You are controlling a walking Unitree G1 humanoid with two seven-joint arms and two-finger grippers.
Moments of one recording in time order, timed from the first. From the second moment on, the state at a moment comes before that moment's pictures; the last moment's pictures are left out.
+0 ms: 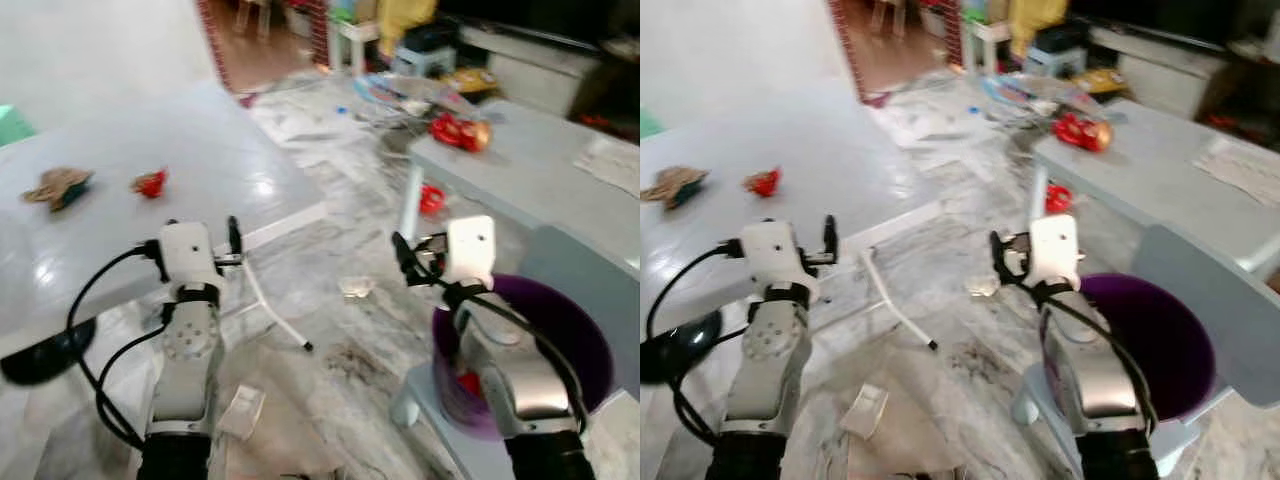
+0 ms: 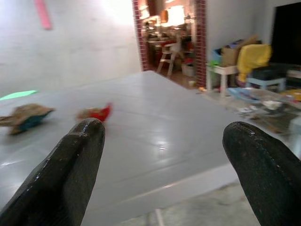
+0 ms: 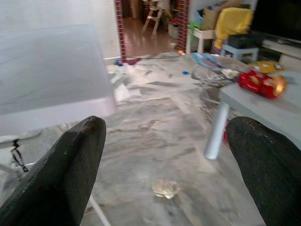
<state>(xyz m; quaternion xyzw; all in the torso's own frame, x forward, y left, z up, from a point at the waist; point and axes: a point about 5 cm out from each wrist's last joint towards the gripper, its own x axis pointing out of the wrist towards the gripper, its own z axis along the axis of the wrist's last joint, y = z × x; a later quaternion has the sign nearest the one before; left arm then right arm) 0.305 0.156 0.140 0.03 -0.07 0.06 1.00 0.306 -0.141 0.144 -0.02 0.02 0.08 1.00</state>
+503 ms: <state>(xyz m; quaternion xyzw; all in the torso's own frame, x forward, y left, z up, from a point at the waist) 0.305 0.173 0.138 0.08 -0.06 0.08 0.99 0.305 -0.115 0.149 -0.02 -0.01 0.13 0.99</state>
